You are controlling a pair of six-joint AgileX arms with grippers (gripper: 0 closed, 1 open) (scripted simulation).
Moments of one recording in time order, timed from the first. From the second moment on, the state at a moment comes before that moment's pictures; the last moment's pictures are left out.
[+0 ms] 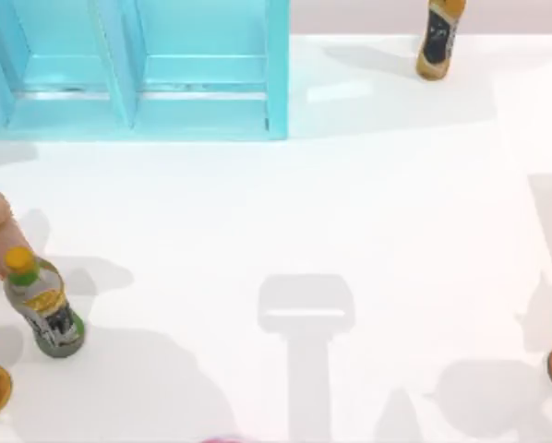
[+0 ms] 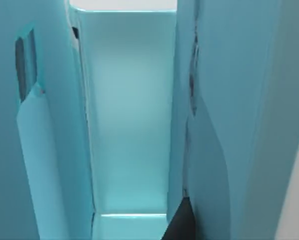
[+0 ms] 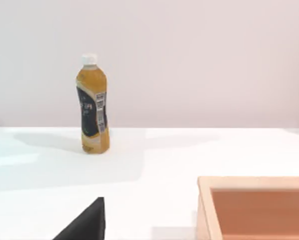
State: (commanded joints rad) left arm 0.41 2.43 1.38 0.94 0.48 0.07; right arm 0.00 0.00 0.00 0.00 0.00 0.00
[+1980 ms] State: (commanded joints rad) left arm 0.71 1.43 0.91 0.38 0.76 0.12; right arm 0.00 0.00 0.00 0.00 0.00 0.00
